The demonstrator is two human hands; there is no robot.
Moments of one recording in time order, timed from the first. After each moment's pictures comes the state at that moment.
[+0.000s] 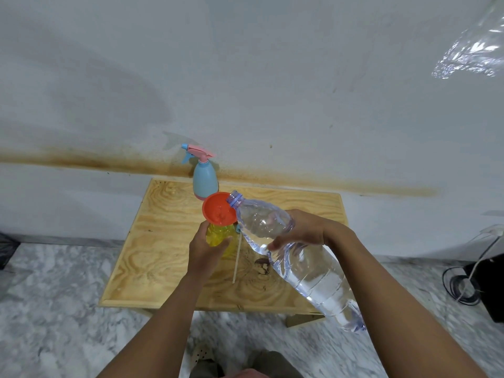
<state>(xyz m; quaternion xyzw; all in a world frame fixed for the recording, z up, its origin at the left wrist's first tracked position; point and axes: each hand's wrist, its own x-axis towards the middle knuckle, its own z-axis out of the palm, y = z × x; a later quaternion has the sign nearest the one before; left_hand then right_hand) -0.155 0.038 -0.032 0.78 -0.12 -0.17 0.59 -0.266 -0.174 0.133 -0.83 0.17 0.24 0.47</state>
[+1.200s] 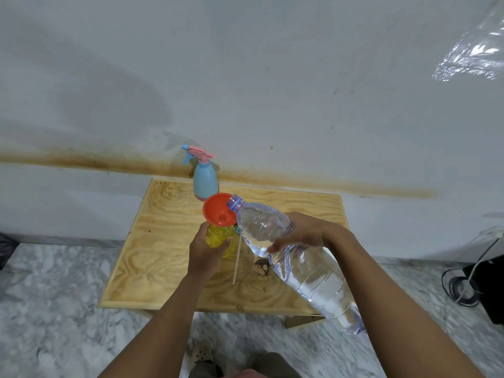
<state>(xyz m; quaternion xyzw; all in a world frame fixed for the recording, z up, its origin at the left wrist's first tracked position) -0.158 0.036 -0.024 0.81 -0.11 -0.16 0.56 -0.265 -0.174 0.130 -0.84 0.17 0.25 0.44</state>
